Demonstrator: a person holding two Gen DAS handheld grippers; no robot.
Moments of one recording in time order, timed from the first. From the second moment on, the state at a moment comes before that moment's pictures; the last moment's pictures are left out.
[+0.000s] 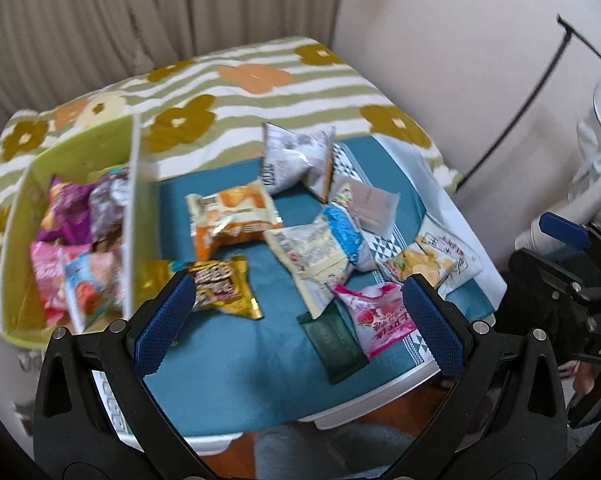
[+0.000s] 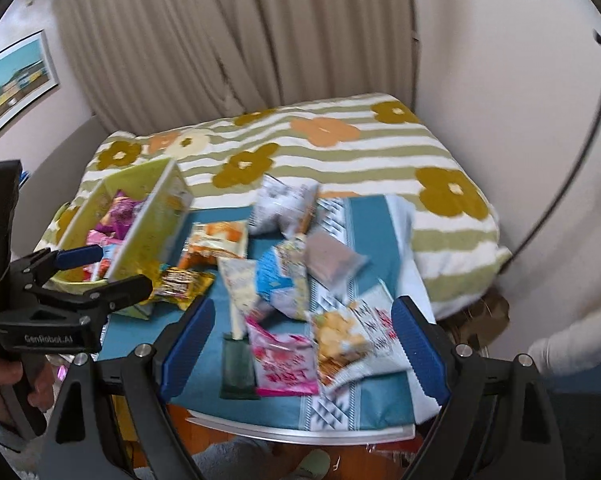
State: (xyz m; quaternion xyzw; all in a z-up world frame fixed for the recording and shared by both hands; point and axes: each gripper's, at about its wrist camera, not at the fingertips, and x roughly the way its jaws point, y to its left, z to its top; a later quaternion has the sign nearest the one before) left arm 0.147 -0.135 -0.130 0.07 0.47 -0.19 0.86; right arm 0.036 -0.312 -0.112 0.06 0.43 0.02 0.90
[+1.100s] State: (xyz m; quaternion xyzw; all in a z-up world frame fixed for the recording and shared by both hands) left arm 0.234 -0.254 -0.288 0.37 0.52 -0.35 0.69; right arm 0.051 -0.360 -0.252 0.38 0.44 -0.23 0.78
